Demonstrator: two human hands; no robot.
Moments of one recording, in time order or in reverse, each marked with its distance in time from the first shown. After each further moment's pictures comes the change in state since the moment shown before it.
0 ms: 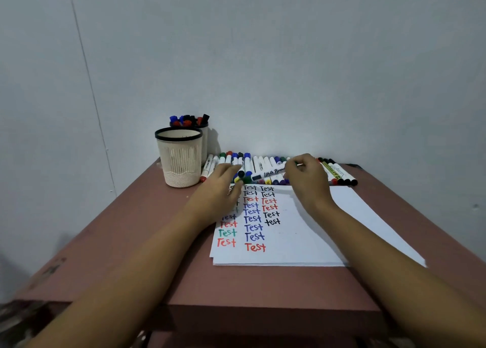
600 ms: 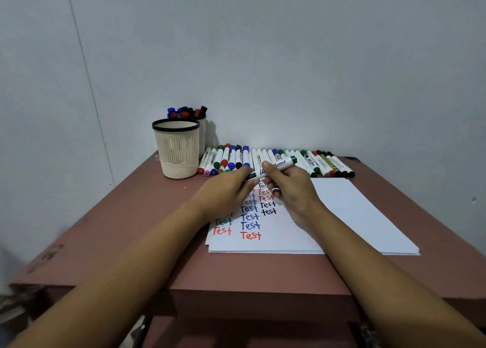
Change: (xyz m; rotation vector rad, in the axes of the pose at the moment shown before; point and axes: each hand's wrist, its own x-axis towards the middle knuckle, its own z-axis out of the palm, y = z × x) left_hand -0.004 0.025 -0.001 0.058 -0.169 0.108; right_hand -0.025 0.008 0.010 0.391 -0.256 0.177
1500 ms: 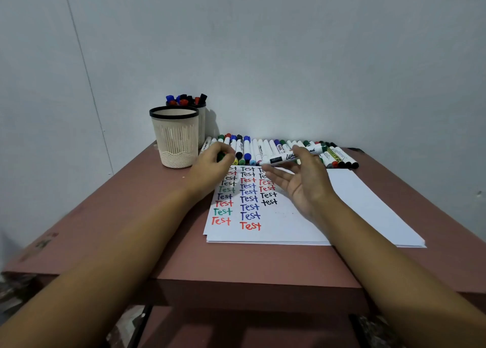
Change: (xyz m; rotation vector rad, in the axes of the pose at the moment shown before) left_hand 0.004 -0.017 -0.004 -0.560 0.228 -0.372; right_hand -0.003 -0.008 -0.009 0.537 0.071 0.191
